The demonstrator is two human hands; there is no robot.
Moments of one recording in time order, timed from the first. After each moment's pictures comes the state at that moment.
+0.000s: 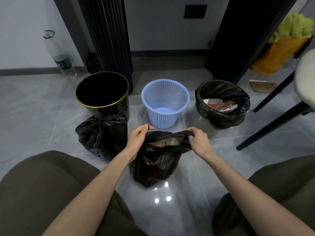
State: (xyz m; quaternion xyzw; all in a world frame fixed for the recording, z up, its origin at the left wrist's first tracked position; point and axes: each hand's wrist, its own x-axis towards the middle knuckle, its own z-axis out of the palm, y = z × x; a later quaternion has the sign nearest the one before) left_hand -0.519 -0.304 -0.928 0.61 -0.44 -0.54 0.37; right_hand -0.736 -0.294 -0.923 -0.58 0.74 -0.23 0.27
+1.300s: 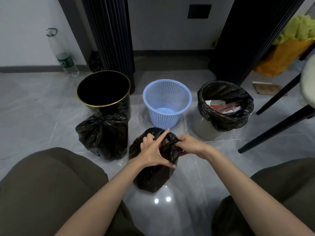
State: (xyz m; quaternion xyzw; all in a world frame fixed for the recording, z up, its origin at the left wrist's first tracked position) left_hand -0.549 -0.285 -0.947 0.59 -0.73 -0.34 0.07; right_hand -0.714 -0.300 -0.900 -0.55 0.61 -0.07 0.57
